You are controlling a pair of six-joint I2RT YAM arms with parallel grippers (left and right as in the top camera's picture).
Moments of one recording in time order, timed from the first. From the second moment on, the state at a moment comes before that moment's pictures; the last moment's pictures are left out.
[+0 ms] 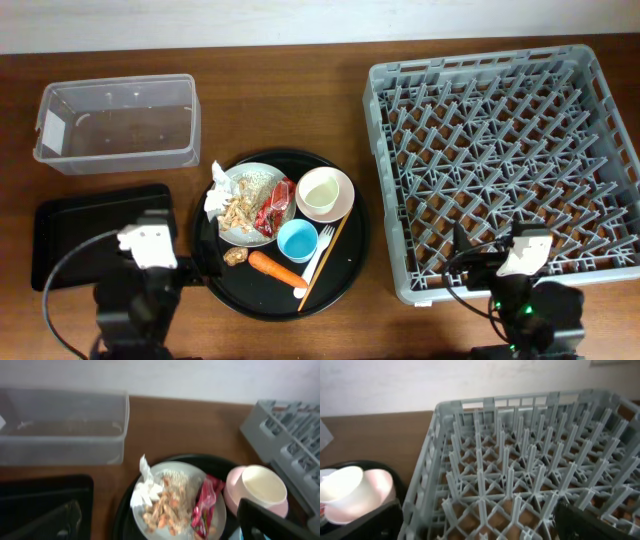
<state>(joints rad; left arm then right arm) 0.04 0.45 0.56 -0.52 0.12 -0.08 0.04 0.21 0.43 -0.52 -0.02 0.08</state>
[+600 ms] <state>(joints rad) 0.04 1.01 1.11 -1.06 0.15 -0.09 0.04 0.82 0.89 -0.93 -0.09 0.08</state>
